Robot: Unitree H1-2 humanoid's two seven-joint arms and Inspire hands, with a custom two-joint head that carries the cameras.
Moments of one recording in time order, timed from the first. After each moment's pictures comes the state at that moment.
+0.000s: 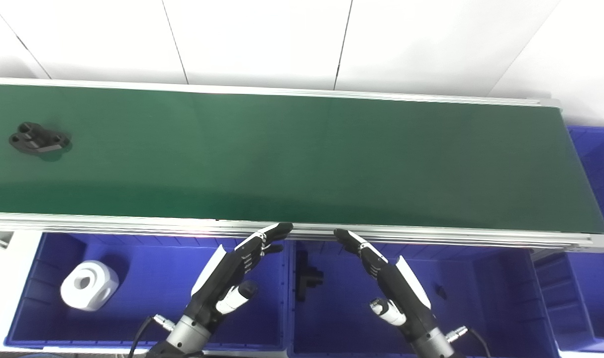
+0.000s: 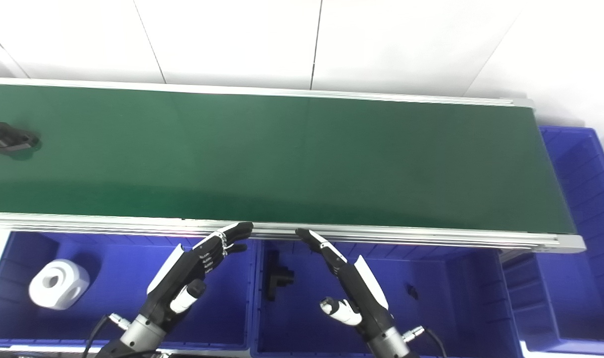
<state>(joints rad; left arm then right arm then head) 0.49 0.13 -0.31 -0.12 0.03 -0.35 -0.18 0.32 -0.23 0.34 0.01 -0.09 -0.41 0.25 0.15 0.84</state>
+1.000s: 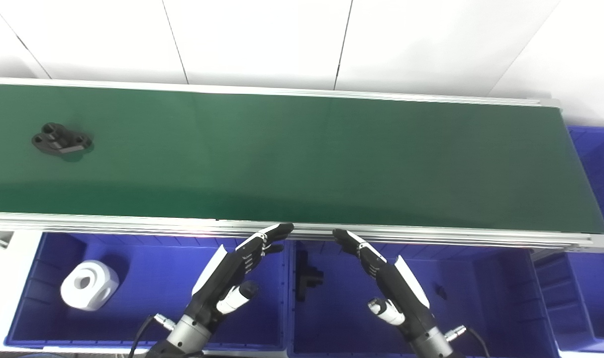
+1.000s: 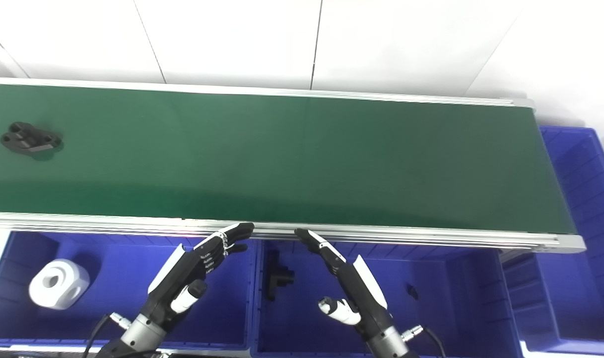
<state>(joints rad) 0.48 0.13 -0.31 -0.11 0.03 -0.35 -0.20 0.31 -0.23 0.34 0.02 -0.08 -0.41 0.25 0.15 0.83</state>
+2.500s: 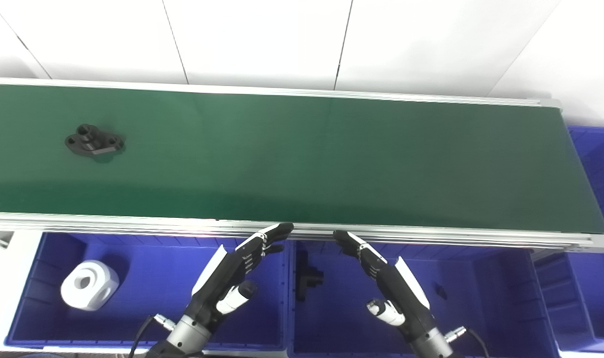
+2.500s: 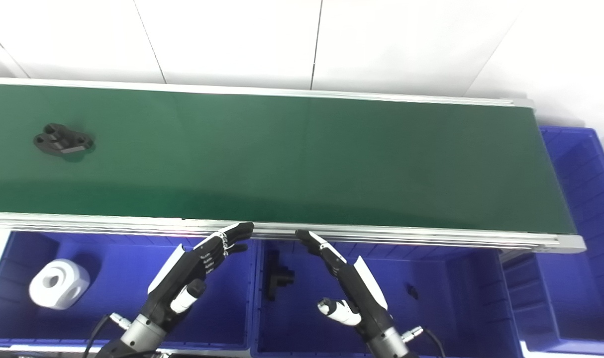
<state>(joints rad) 0.49 0.13 -0.31 -0.12 0.02 -0.35 -0.20 0.32 -0.23 0.34 0.03 -0.08 -0.41 0.25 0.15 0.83</state>
